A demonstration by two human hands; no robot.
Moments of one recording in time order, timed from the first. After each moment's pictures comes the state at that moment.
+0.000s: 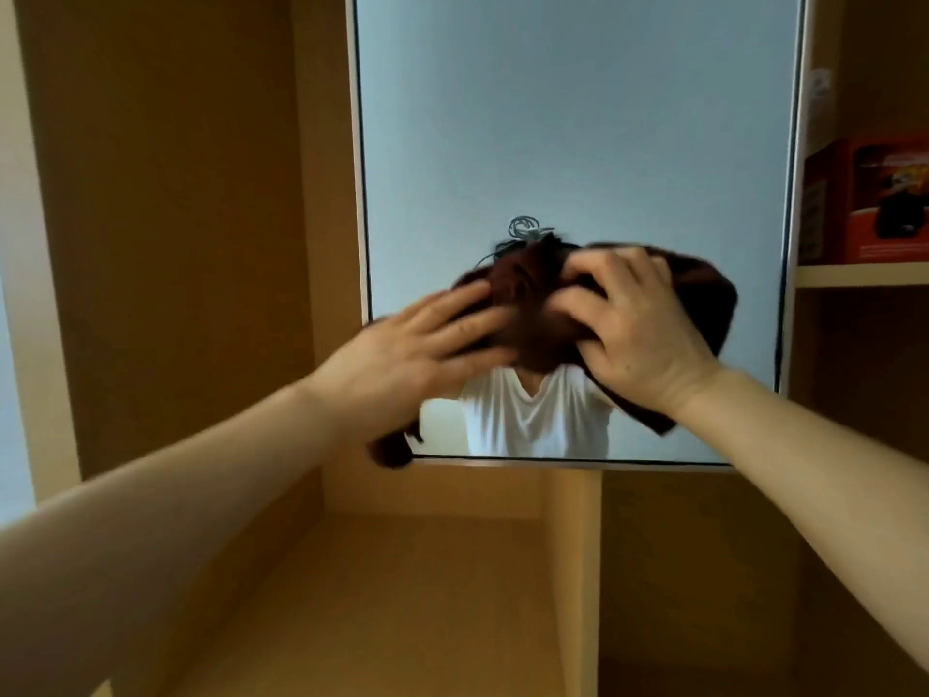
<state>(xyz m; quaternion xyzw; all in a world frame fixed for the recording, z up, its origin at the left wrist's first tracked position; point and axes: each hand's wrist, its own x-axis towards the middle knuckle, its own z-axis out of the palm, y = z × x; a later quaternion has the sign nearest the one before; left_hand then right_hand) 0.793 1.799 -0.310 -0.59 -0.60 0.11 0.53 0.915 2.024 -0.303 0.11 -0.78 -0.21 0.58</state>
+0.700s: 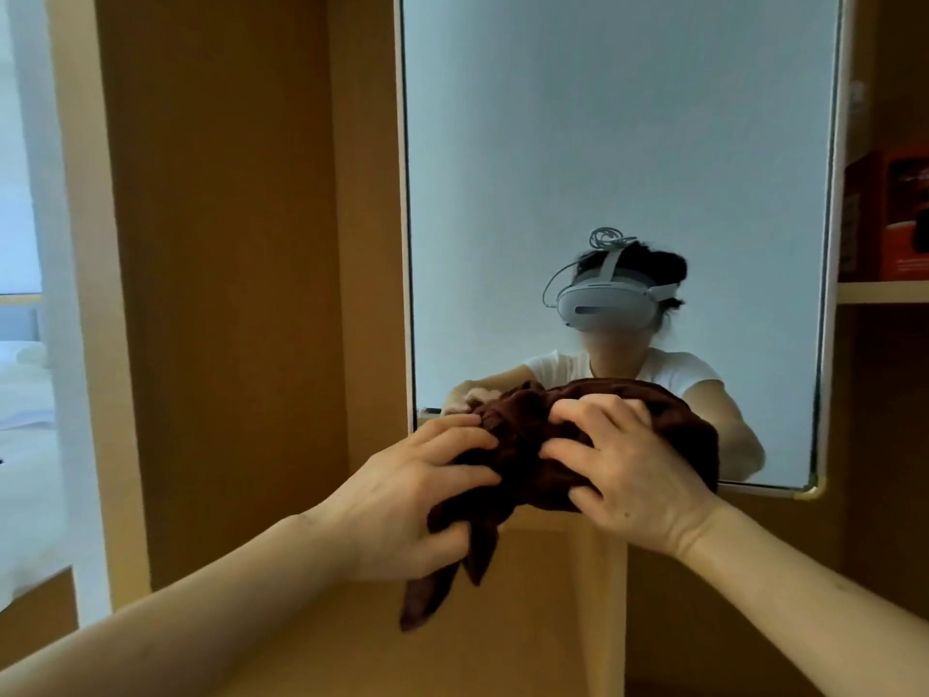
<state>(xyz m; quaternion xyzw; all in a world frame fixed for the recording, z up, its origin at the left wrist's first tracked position) 0.820 1.764 -0.388 -0.63 -0.70 -0.12 0.32 0.917 2.005 -0.391 0.13 -0.87 -0.19 0.44</state>
